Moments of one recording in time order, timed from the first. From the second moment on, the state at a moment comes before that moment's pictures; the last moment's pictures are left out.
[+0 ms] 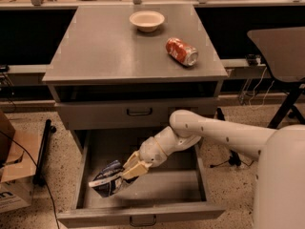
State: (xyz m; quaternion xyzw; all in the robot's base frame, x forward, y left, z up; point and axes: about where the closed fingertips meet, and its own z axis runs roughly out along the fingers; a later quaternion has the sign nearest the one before) arm 0.455 0.086 0.572 -0.61 0.58 0.51 0.18
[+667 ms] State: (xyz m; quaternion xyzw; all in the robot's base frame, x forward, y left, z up) arm 0.479 0.093 0.477 -0.55 0.62 0.53 0.20
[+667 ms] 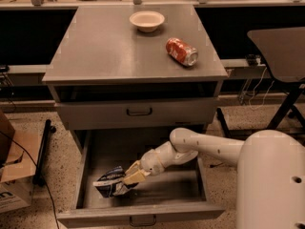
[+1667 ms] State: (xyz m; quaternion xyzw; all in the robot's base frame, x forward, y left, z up) arm 0.475 0.094 0.469 -0.55 0.62 0.53 0.19
